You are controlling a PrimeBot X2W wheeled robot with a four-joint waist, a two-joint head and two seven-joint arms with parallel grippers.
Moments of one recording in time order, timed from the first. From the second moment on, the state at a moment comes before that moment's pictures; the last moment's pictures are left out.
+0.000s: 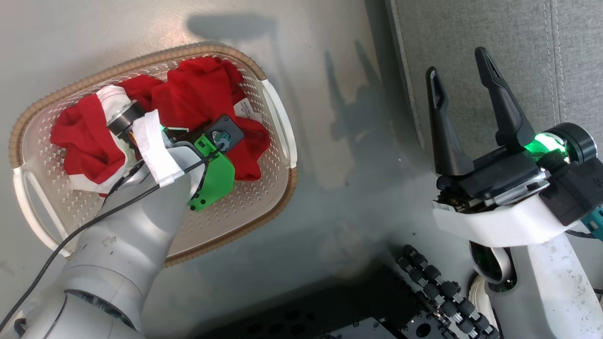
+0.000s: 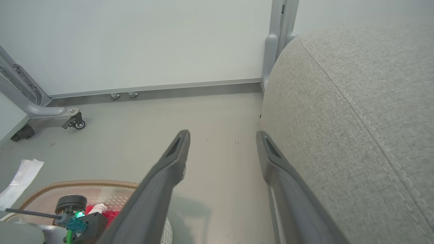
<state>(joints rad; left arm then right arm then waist) -1.04 0.08 -0.83 1.29 0.03 -0.12 -0.11 -0.34 -0.05 0.16 -0.25 0.19 0.13 -0.26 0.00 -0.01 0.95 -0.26</state>
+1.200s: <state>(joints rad) -1.01 0.08 -0.84 1.23 -0.08 -0.12 -0.26 -0.35 -0.05 0.14 -0.20 0.18 0.13 -0.26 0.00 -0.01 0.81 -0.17</state>
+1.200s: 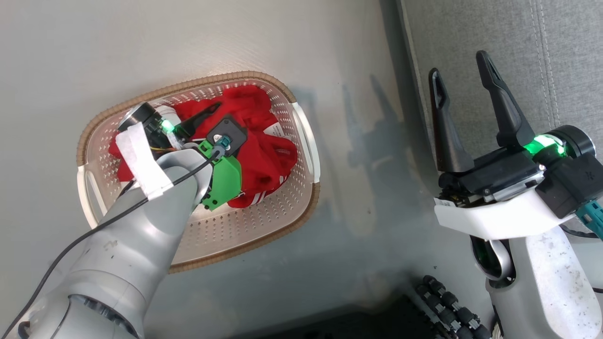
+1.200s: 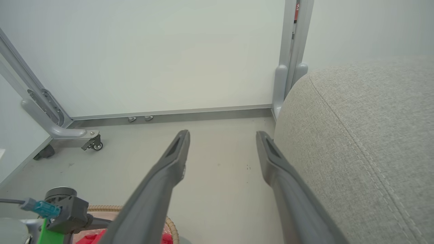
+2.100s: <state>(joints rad) -1.08 0.13 -0.91 1.28 -0.14 -0.13 -0.20 -0.34 -0.05 0.15 -0.23 0.20 0.13 -0.26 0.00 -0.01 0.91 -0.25</state>
